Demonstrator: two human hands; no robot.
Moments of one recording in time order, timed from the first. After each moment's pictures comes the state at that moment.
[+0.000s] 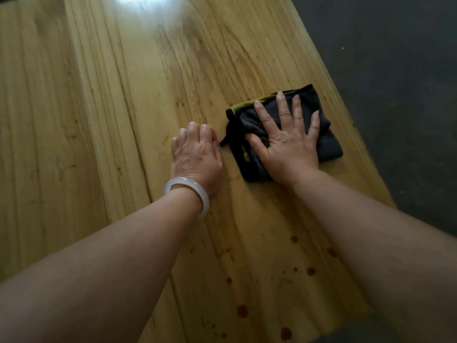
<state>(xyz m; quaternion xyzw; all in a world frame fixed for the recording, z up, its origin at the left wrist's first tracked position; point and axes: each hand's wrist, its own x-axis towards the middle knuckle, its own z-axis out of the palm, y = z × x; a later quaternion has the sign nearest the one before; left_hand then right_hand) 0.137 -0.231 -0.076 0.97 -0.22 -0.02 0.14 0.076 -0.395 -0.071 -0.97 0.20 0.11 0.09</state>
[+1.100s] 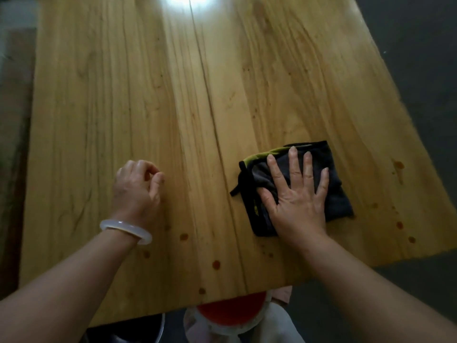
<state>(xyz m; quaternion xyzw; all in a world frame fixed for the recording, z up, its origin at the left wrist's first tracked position) 0.054 0.019 -0.044 0.98 -0.09 -0.01 0.20 -0.065 -0.240 -0.065 -0.97 0.16 0.12 0.12</state>
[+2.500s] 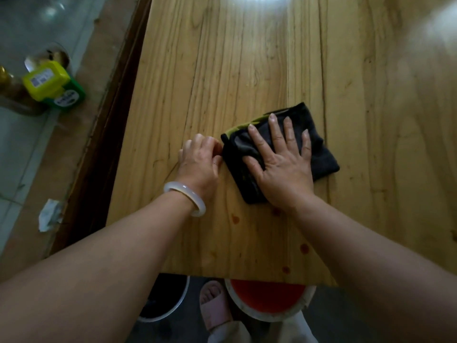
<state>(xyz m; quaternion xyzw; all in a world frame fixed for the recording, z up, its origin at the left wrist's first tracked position) 0.045 0.099 -0.061 0.97 -0.06 -0.07 0.23 0.020 -0.080 -0.064 -0.99 -0.03 0.11 0.08</state>
